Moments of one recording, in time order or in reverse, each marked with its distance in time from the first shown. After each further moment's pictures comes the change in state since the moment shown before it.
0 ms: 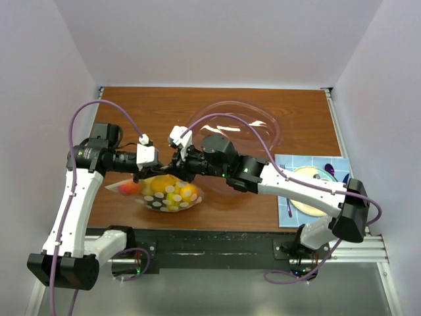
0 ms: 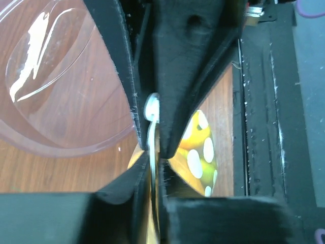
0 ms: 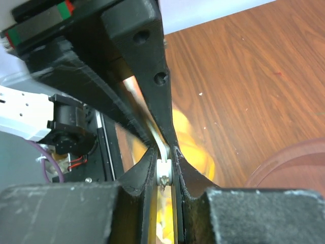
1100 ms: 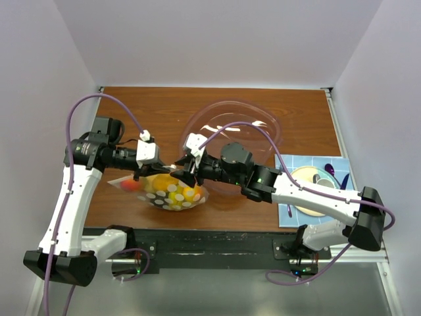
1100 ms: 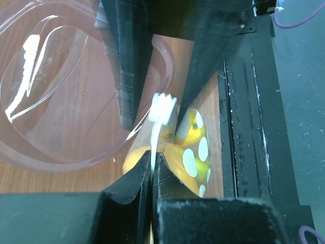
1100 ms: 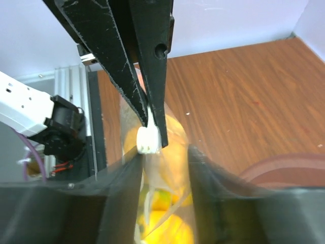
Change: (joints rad) left arm -0.056 0.036 0.122 -0.082 0.009 -0.014; right arm 0.001 -0.147 -0.206 0.211 -0.002 -0.098
